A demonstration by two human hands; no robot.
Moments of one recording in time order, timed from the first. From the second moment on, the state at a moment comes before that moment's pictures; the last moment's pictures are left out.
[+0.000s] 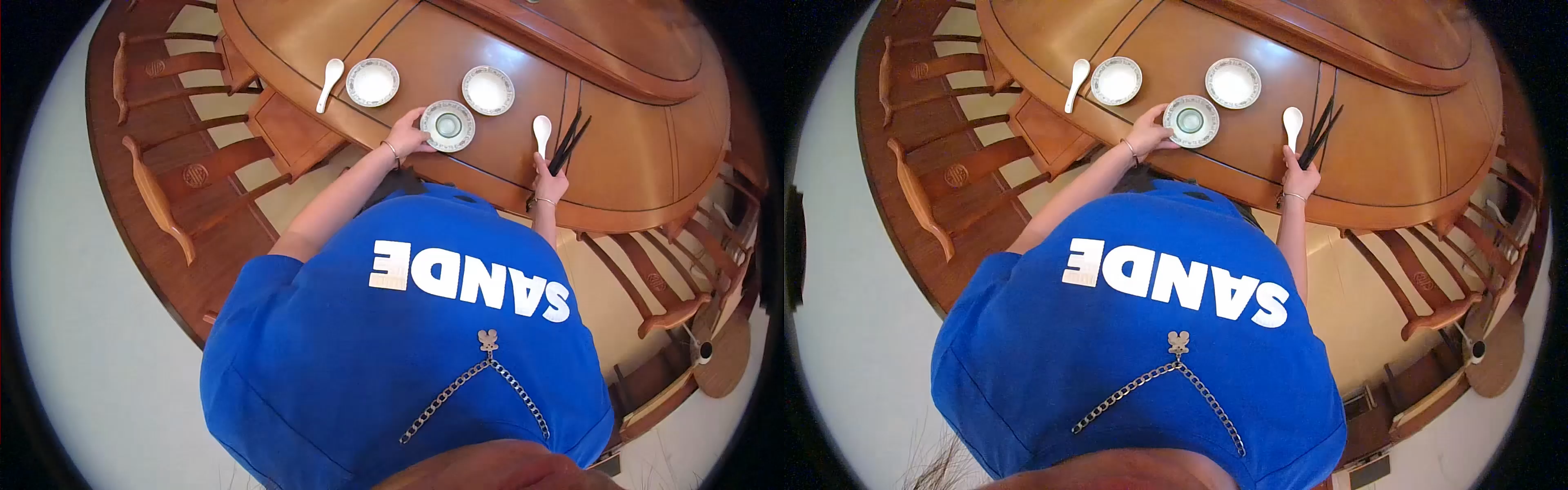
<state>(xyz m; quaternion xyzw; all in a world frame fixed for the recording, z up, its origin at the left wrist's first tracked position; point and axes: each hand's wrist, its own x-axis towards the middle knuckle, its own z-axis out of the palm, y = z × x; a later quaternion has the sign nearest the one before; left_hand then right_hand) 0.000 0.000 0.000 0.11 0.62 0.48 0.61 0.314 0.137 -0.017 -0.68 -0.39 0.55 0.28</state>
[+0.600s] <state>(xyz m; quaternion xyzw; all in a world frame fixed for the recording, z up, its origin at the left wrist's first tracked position) -0.062 -0.034 -0.010 -0.08 0.67 0.61 0.41 0.313 0.137 -0.004 -0.69 -0.66 0.23 0.18</state>
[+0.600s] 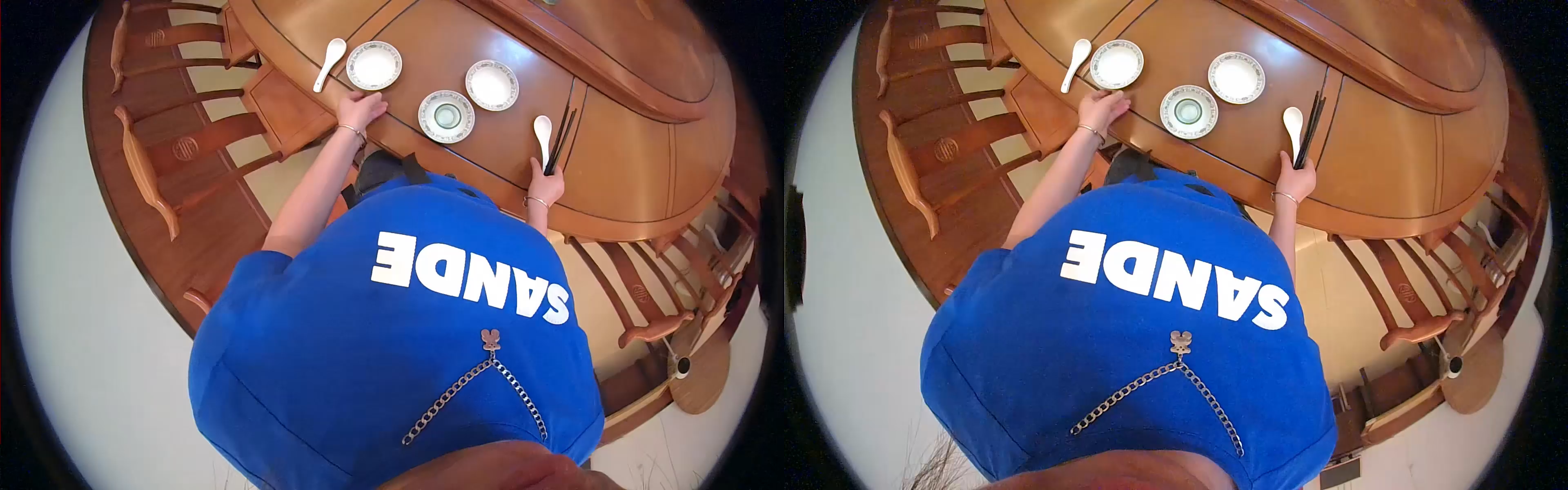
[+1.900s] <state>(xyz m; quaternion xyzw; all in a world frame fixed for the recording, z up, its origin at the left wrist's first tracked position) -0.119 0.021 -0.009 0.01 0.56 0.58 0.59 0.138 0.181 0.012 -0.64 -0.44 0.59 0.23</state>
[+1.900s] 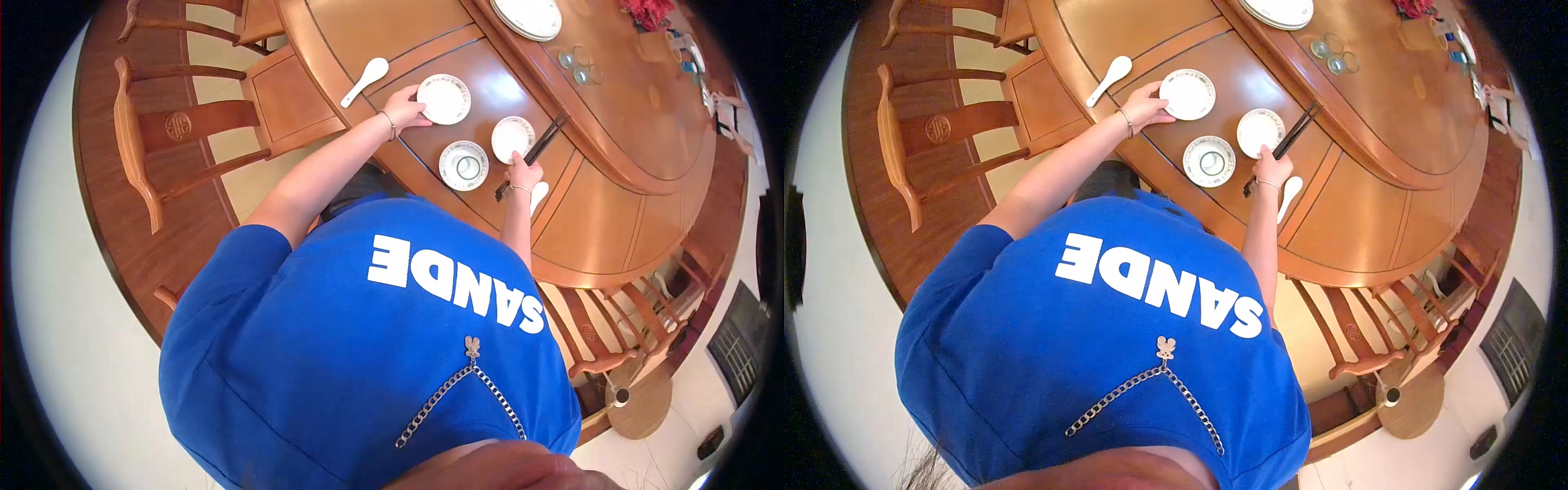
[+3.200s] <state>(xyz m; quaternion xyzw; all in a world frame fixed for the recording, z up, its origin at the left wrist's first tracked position) -0.089 -0.005 -0.008 0.08 0.72 0.52 0.45 0.124 0.159 0.053 -0.45 -0.82 0.36 0.05</state>
